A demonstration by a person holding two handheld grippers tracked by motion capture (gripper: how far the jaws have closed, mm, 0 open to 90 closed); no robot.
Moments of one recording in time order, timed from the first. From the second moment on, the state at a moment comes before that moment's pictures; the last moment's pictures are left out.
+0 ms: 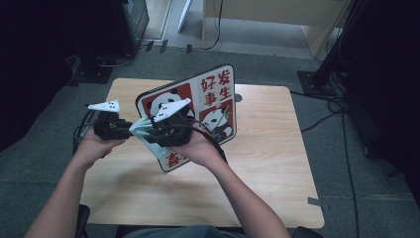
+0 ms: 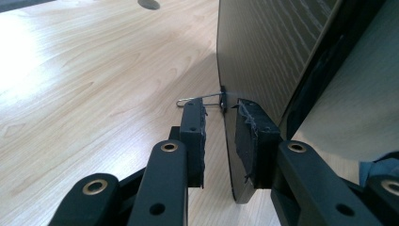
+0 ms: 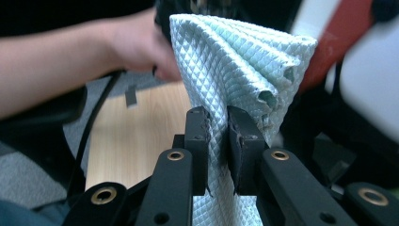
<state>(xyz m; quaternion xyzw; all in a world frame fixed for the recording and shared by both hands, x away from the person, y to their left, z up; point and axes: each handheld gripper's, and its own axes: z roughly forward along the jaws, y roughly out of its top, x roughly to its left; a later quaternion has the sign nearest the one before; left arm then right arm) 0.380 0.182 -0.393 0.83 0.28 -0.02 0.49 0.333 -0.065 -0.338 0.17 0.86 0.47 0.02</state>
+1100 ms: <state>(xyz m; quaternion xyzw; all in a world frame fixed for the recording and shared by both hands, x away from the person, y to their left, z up) 0.380 0.191 -0.395 0.82 0.29 -0.03 0.49 0.351 -0.041 -0.294 0.19 0.84 0.50 0.04</state>
